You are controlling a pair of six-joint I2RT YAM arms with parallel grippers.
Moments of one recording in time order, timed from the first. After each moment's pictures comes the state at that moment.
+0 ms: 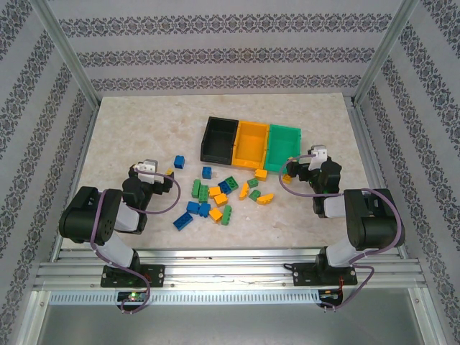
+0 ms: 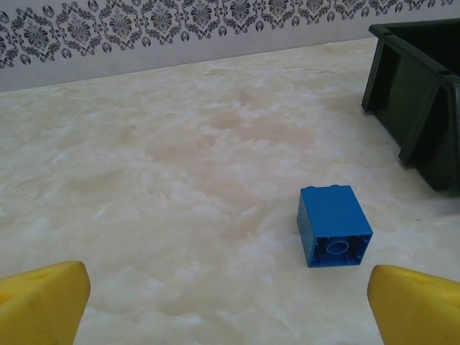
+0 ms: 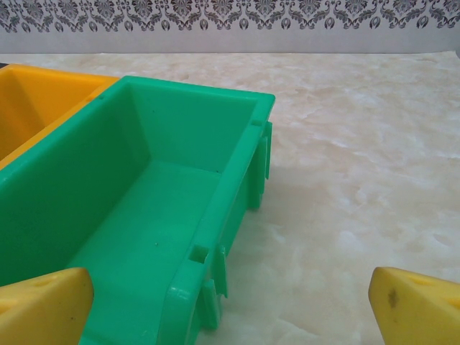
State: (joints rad) left arm -0.03 1.62 0.19 1.21 0.06 0.09; right arm -0.02 1.55 0.34 0.90 -0.17 0.02
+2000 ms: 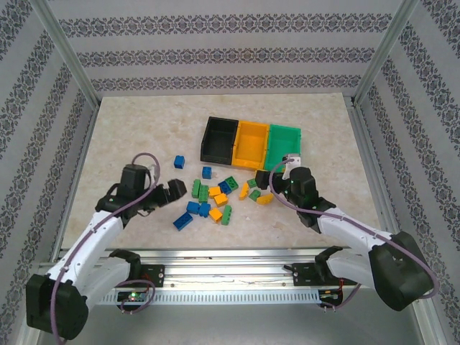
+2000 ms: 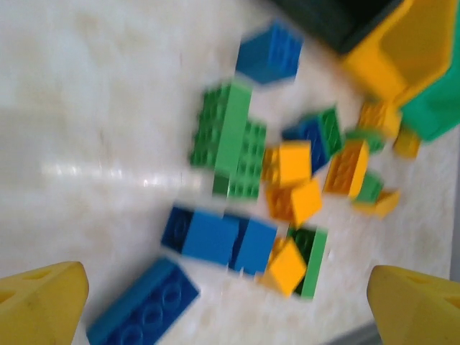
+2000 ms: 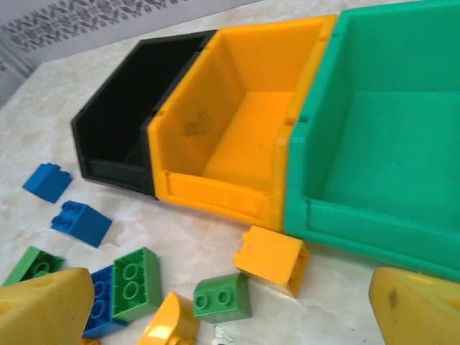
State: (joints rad) left arm -0.24 0.92 0.60 -0.59 0.37 -0.66; right arm 0.46 1.13 0.39 0.30 0.03 0.44
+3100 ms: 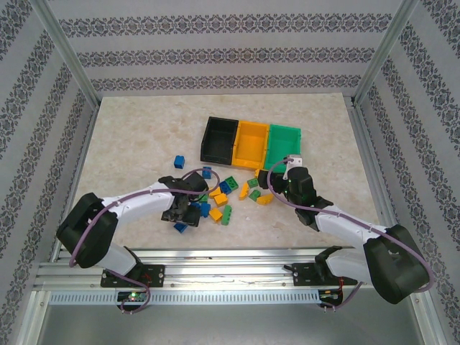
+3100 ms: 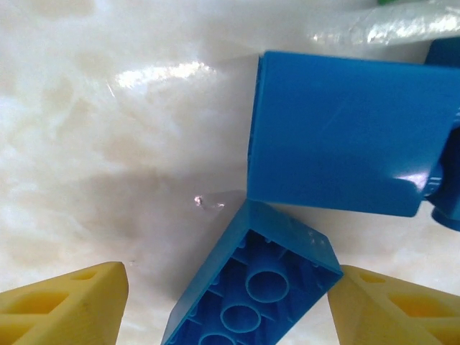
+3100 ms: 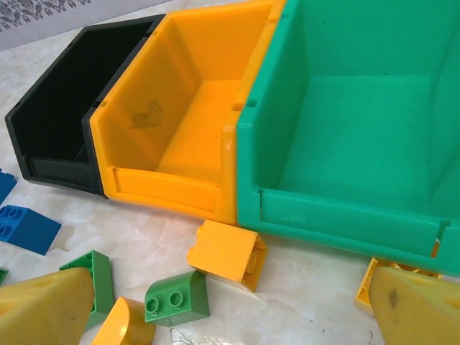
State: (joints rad) left arm -0.68 1.49 0.83 -0.87 -0.08 -0.56; right arm 0.46 1.17 0.40 0.29 0.10 0.44
